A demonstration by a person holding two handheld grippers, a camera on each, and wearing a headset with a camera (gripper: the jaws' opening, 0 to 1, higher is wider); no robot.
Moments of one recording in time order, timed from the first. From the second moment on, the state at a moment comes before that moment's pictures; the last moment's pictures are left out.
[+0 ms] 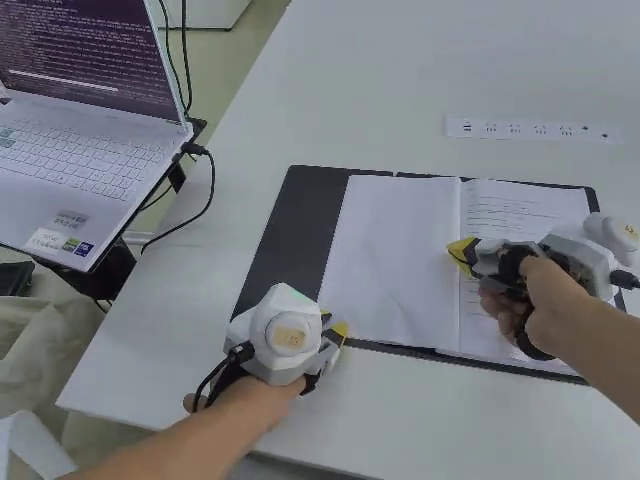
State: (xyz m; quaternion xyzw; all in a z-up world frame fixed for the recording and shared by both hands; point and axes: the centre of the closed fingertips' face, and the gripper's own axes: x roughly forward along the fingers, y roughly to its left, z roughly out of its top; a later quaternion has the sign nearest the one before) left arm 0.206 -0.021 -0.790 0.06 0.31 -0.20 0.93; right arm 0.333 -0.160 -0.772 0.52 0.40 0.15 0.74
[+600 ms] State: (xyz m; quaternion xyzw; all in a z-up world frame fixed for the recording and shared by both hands) left arm 0.206 -0.021 -0.790 0.05 0.30 -0.19 0.93; right arm 0.380 -0.162 -0.782 0.59 0.39 0.10 0.70
